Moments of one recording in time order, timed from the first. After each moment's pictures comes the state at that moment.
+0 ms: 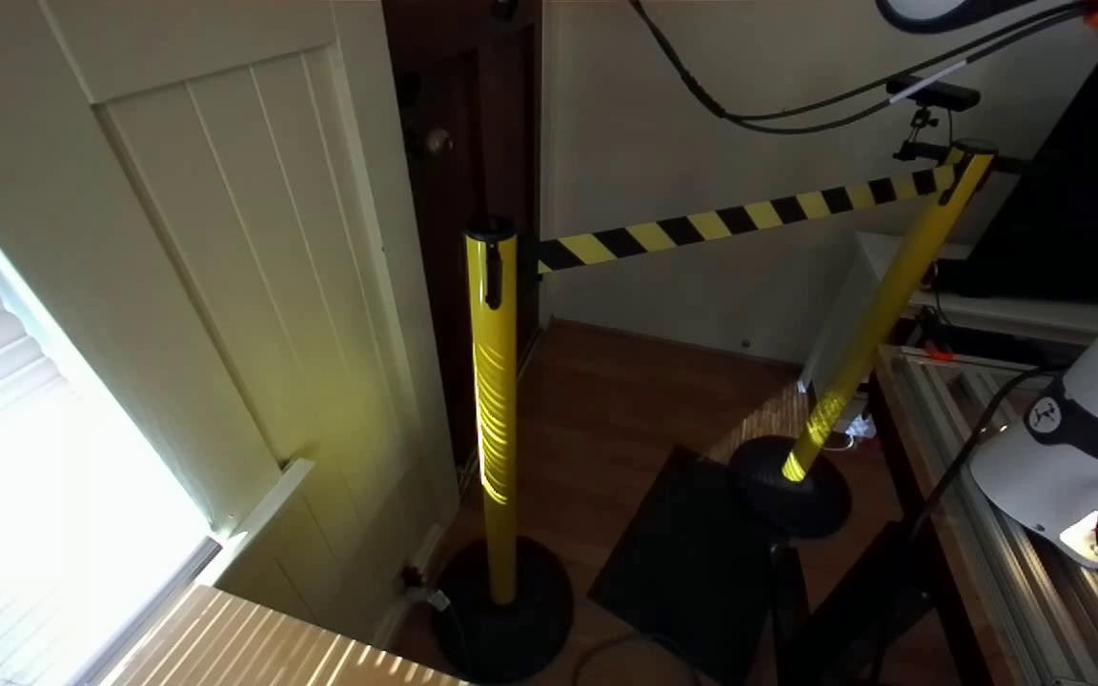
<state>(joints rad) -0.44 0.82 -0.24 -0.63 0.42 1.81 -0.43</state>
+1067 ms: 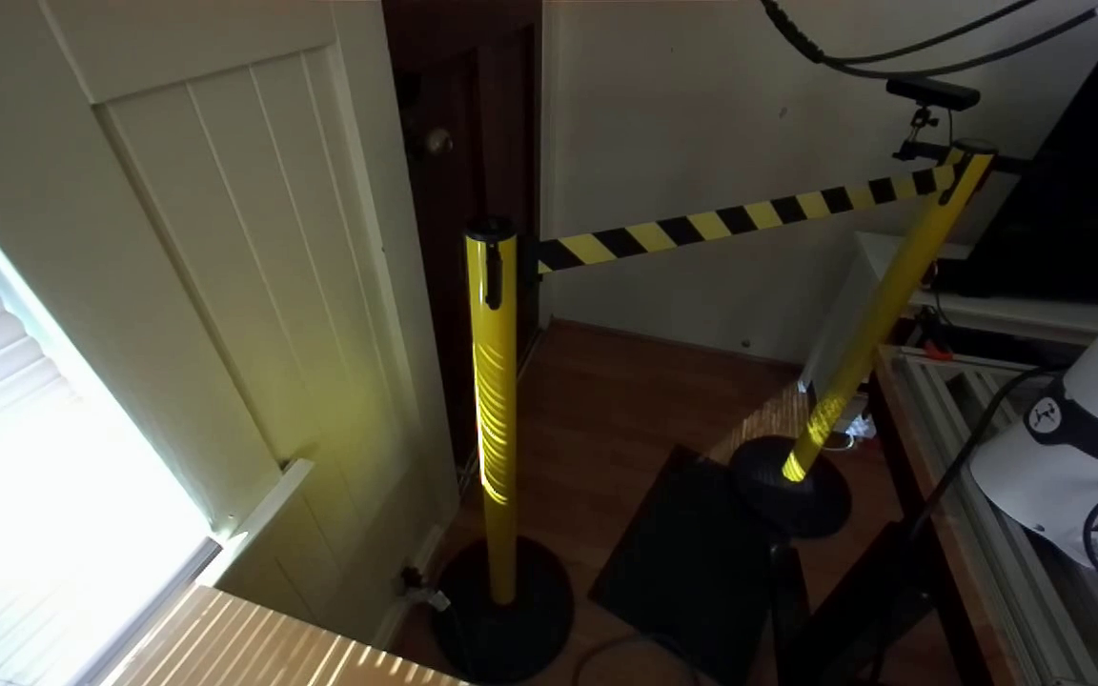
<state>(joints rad) -0.19 0.39 -0.41 -1.13 0.18 1.63 -0.29</state>
